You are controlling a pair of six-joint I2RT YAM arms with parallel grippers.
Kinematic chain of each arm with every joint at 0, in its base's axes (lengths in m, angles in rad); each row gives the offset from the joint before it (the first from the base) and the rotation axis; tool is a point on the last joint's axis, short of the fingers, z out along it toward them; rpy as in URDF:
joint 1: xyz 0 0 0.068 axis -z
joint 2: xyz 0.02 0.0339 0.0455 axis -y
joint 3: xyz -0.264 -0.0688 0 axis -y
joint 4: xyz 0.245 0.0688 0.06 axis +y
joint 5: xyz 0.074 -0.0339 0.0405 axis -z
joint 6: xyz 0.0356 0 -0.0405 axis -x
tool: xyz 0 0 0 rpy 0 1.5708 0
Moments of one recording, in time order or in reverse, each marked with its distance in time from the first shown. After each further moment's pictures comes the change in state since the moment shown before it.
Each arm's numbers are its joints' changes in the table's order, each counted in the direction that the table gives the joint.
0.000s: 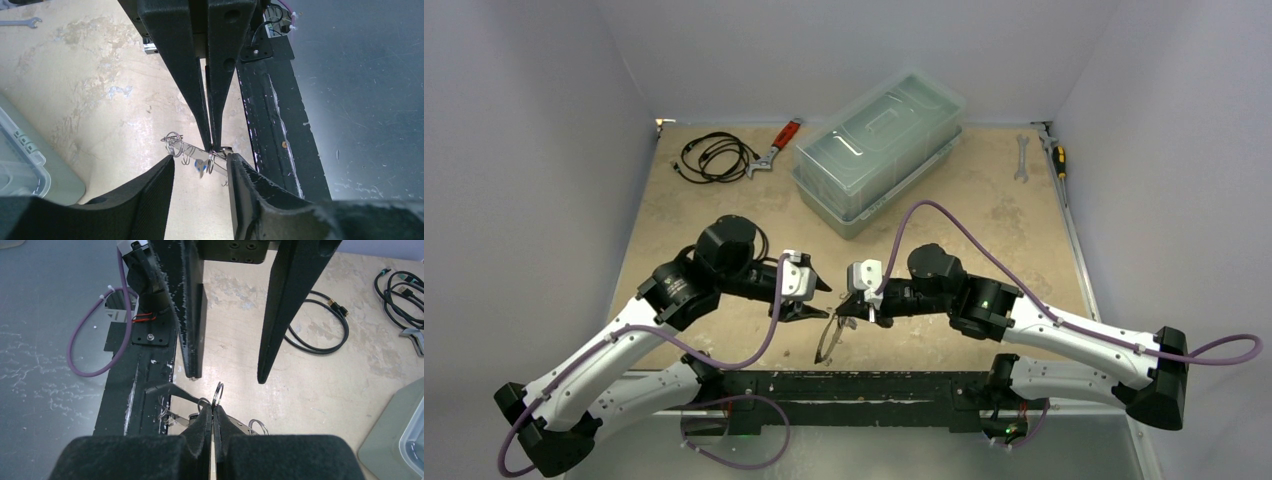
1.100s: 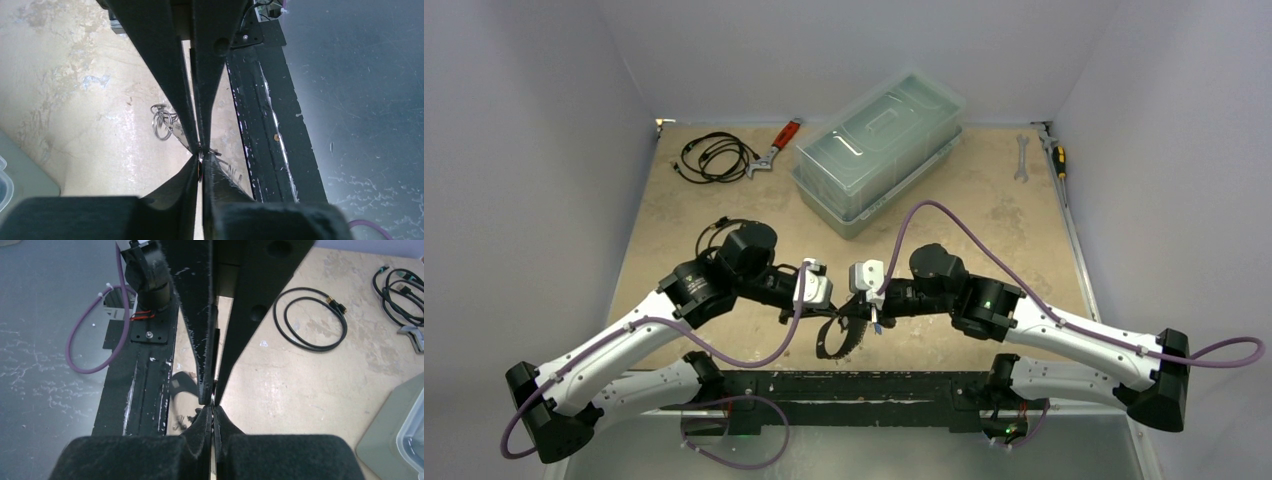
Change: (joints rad) left arm 0.071 -0.061 -0.045 -0.029 -0.036 -0.003; right arm 0.002 0.012 0.000 0.019 -0.002 0.003
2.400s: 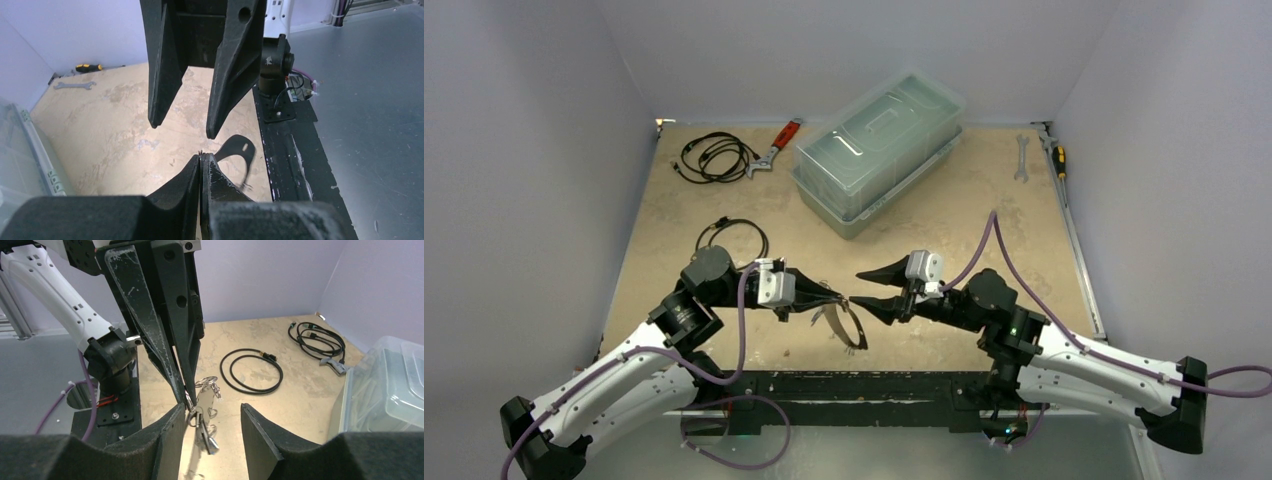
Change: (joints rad) left arm -0.068 0.222 -0.295 -0.647 0.044 0.315; right arm -0.001 0.260 -0.266 -0.444 0.227 -0.202
